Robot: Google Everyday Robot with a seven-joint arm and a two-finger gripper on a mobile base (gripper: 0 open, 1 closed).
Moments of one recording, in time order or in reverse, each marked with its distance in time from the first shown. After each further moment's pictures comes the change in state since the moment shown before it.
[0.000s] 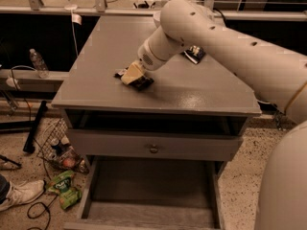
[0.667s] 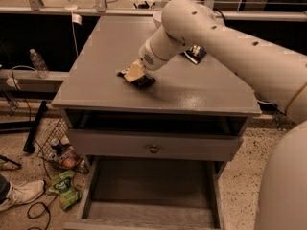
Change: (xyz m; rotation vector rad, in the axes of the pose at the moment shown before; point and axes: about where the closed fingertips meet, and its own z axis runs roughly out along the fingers) arm 0.002 -0.002 -0.002 -0.001 0.003 0.006
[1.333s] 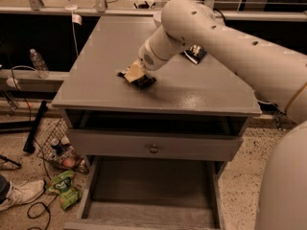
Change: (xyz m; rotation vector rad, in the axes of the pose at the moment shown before) arm -0.001 0.001 -0.004 -0.001 0.000 -0.005
